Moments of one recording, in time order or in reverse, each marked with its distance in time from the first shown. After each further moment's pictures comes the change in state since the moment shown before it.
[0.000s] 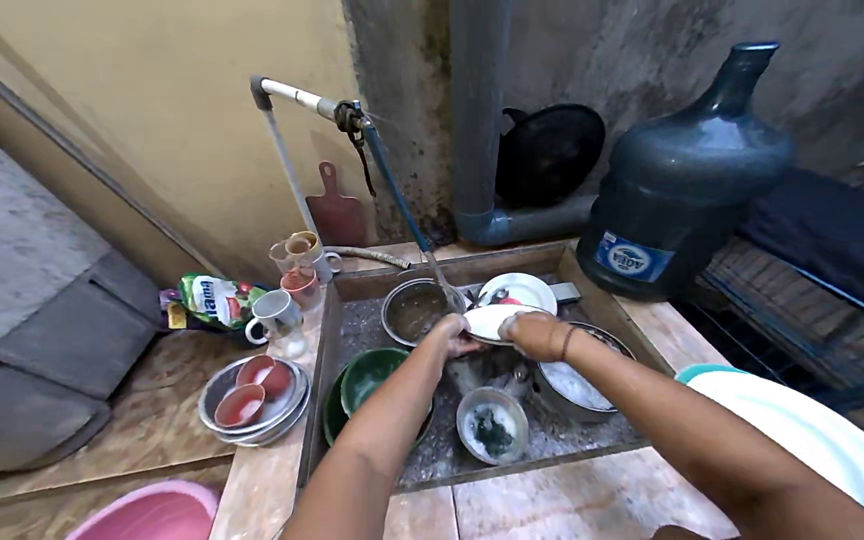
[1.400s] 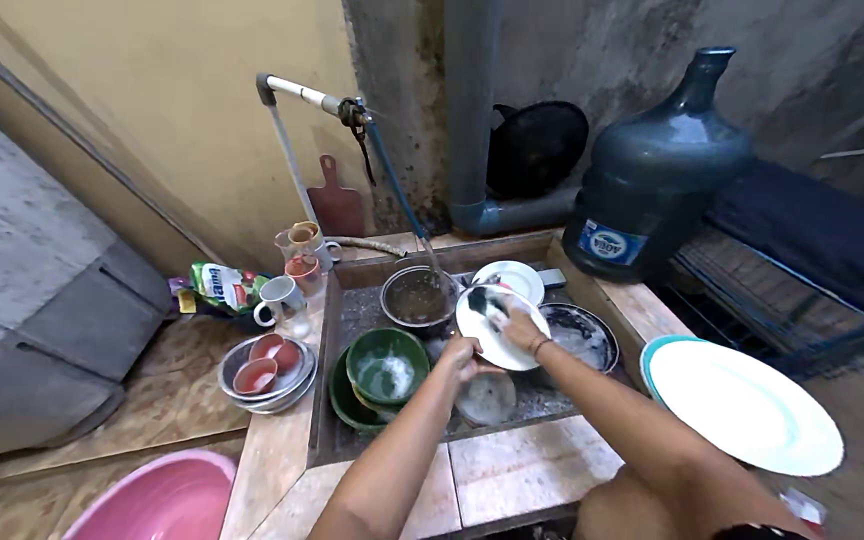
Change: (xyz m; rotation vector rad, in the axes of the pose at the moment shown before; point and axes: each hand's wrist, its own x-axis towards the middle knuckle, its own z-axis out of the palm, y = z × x) left_hand -0.086 -0.084 0.014 -0.189 -0.127 0.145; right_hand 0.016 -0.009 0.078 0.766 0.649 0.260
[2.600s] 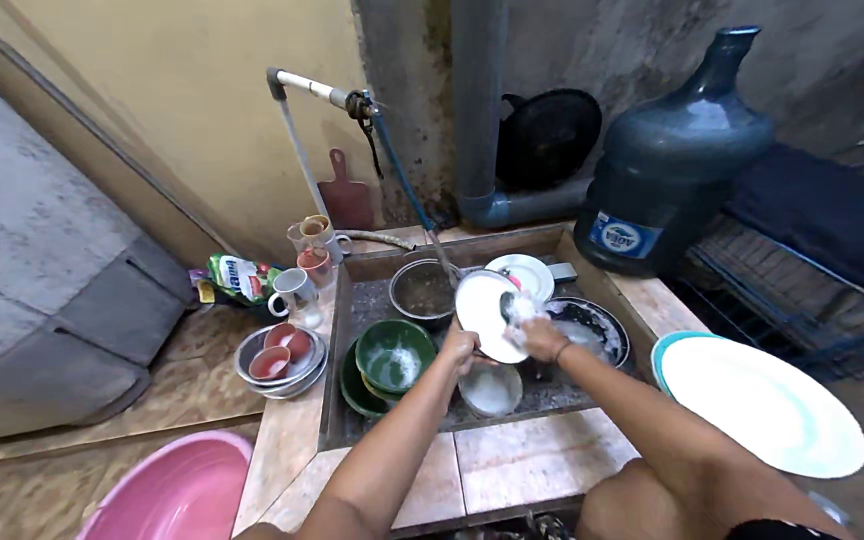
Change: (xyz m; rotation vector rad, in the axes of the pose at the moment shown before) left_hand -0.013 0.004 -0.009 0.134 0.025 0.147; right_hand -0.028 0.023 -0.011 -0.440 -0.326 -0.047
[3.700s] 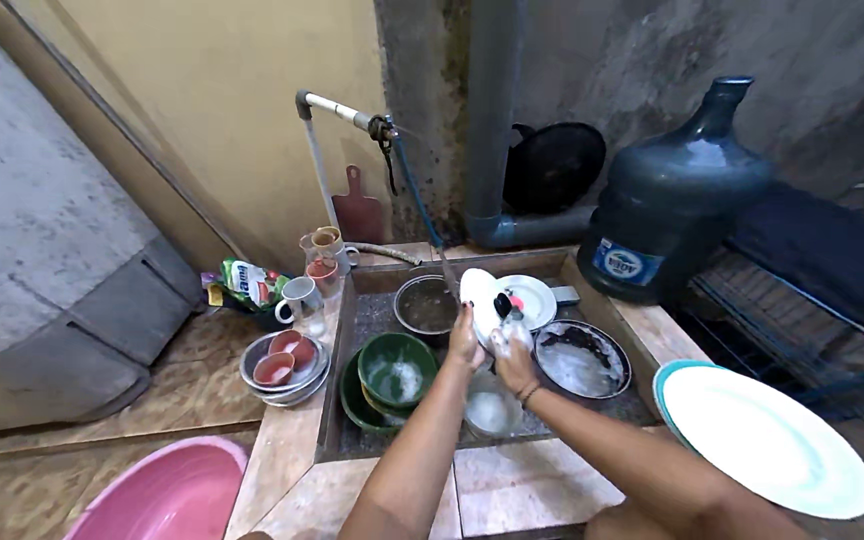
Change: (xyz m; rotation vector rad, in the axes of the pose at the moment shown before) left_hand 0.021 0.014 0.020 -0.301 -0.119 0.404; right_hand -0.019 -0.095 0.010 0.569 0.496 0.175
